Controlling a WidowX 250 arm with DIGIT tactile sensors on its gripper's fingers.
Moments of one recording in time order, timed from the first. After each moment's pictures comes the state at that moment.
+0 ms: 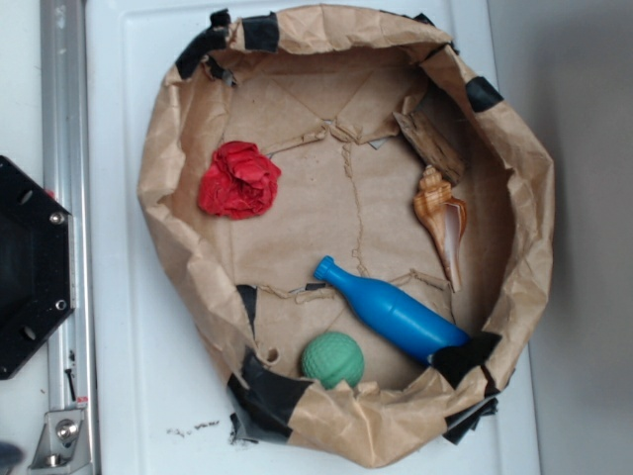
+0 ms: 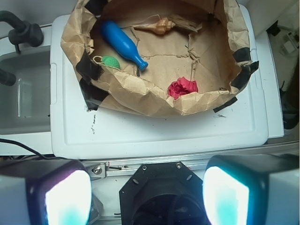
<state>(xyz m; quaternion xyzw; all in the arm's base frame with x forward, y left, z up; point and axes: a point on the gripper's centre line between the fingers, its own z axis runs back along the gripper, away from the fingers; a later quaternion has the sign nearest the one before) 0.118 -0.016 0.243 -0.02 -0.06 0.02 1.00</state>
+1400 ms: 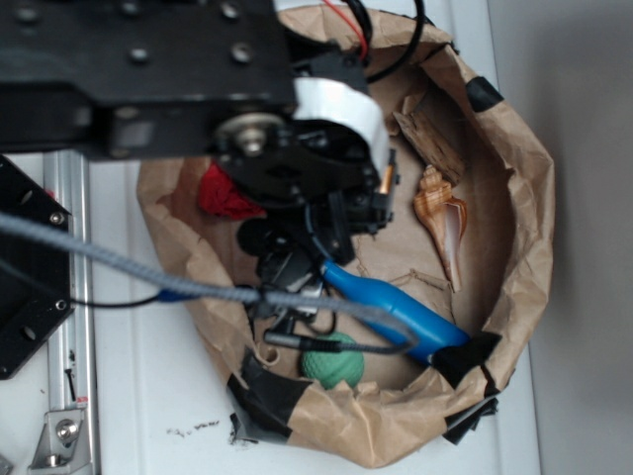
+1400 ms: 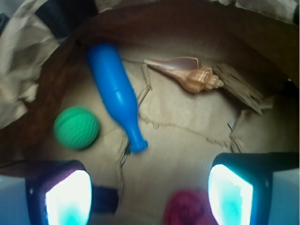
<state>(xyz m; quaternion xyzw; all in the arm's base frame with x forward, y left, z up) 0.255 0.004 0.112 -0.05 -0.10 -0.12 0.99</state>
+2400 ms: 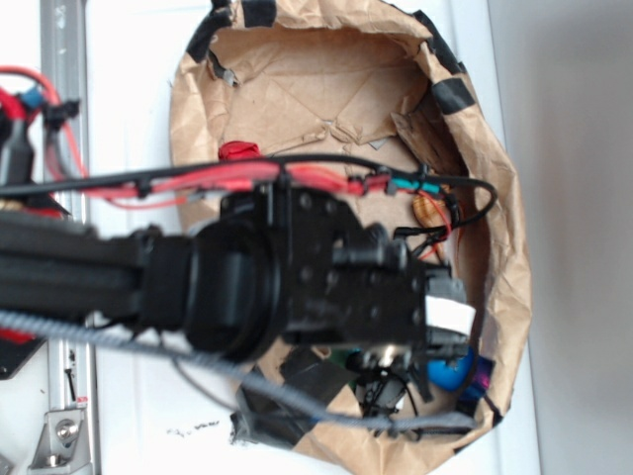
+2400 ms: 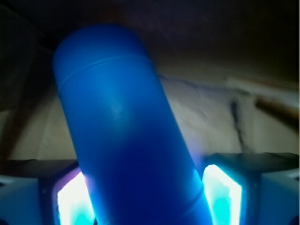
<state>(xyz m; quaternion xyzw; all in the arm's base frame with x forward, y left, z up) 0.287 -0.075 0.037 -0.04 -0.09 -0.11 0.99</state>
